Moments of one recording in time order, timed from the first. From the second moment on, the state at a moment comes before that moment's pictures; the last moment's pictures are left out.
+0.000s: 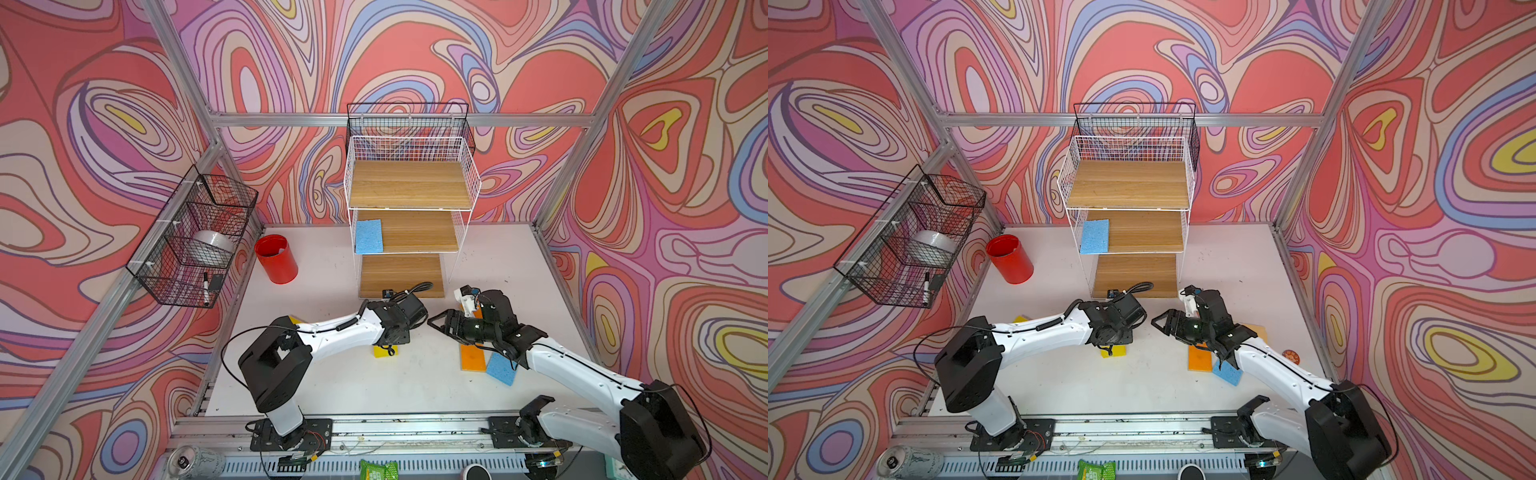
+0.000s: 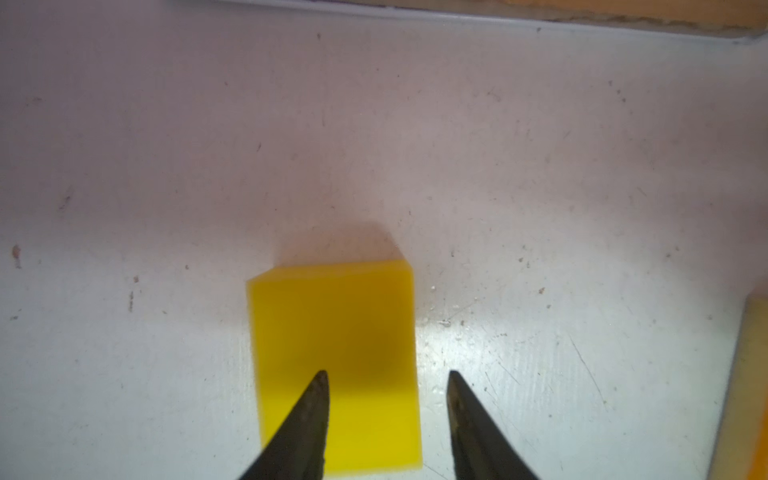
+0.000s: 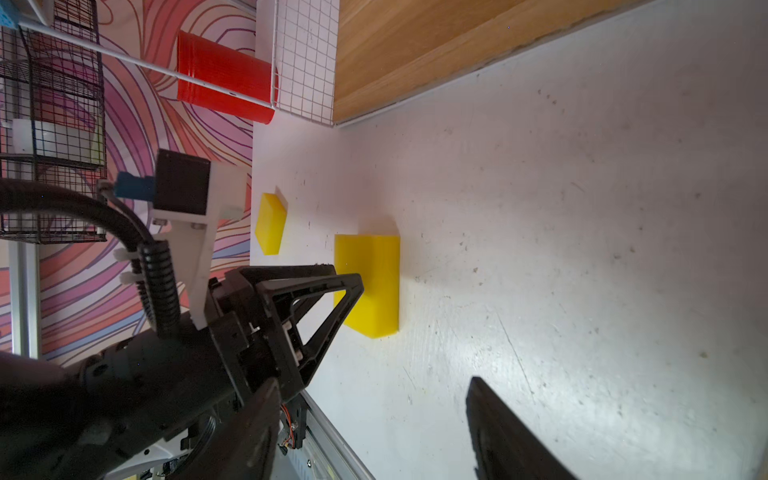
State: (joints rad) left arm -0.93 1.69 1.13 -0.69 -0.28 -0.96; right arm 0.48 1.11 0.55 -0.10 -0.51 0.84
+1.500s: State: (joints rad) left arm -0.70 0.89 0.46 -0.62 -0.19 -0.92; right arm 0.86 1.74 0.82 0.04 -0.29 1.02
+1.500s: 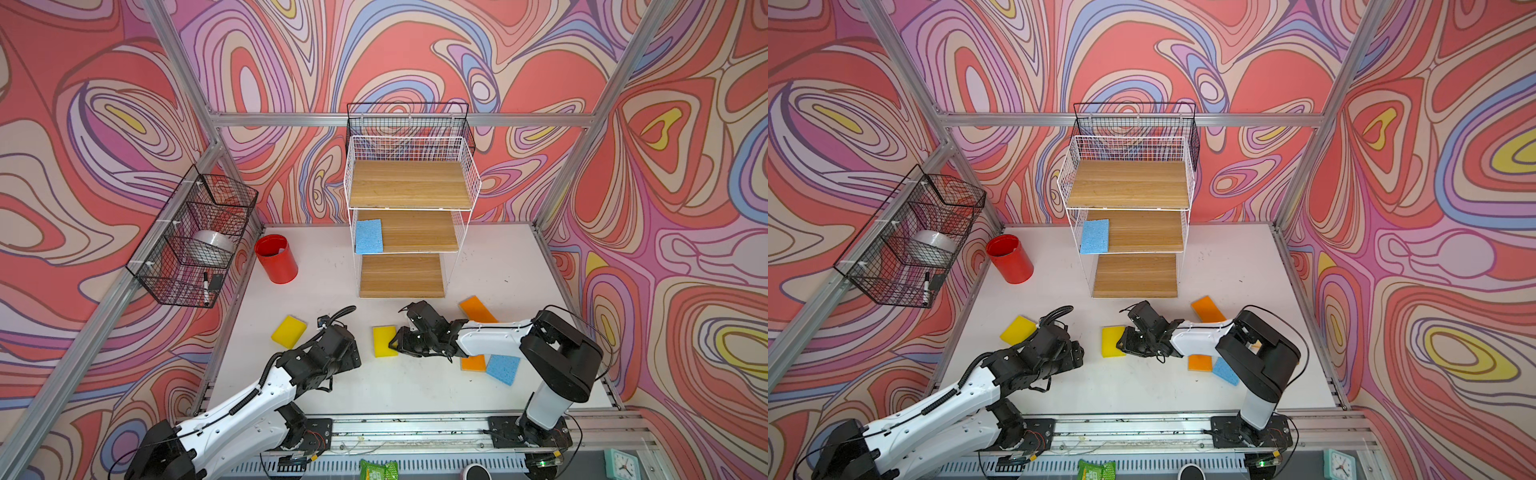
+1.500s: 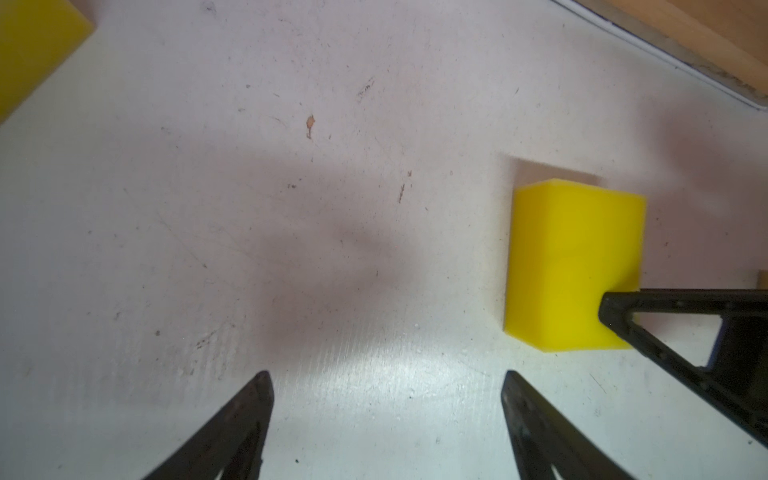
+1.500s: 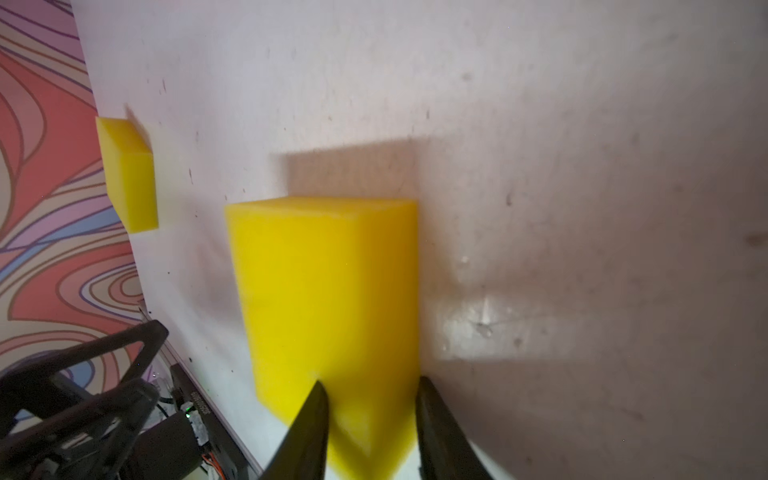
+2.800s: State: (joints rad) left arm -0.65 0.98 0.53 -0.61 -0.16 -0.84; right arm 0.63 1.91 0.98 0.33 -0.48 0.96
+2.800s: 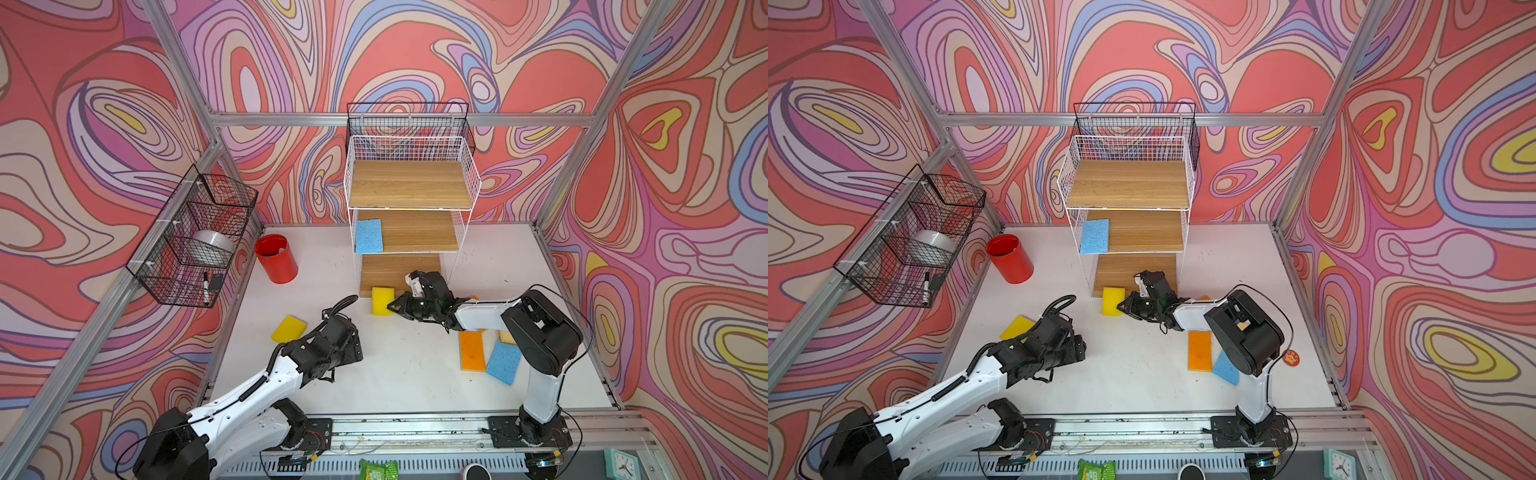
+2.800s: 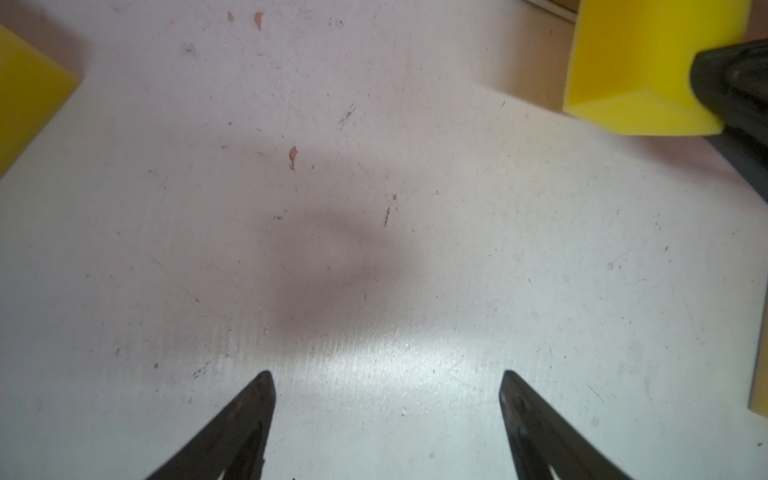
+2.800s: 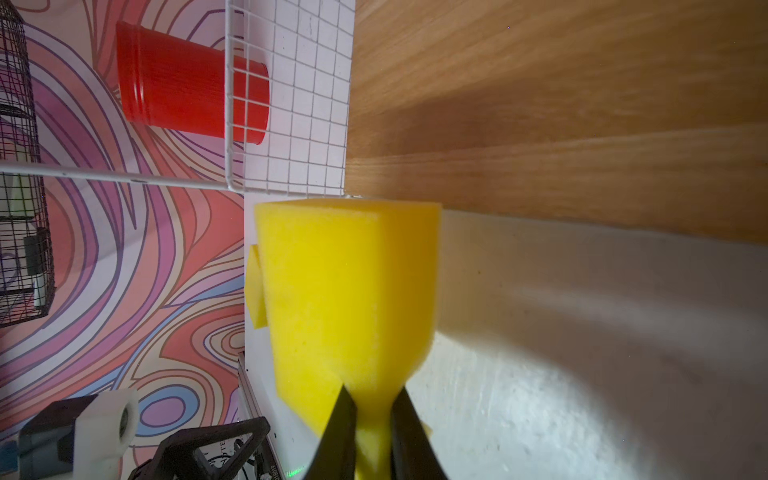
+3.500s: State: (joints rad) left arm -0.58 0.92 0.53 -0.63 -0.12 -0.79; right arm 0.61 2.06 1.25 0.22 -0.46 0.97
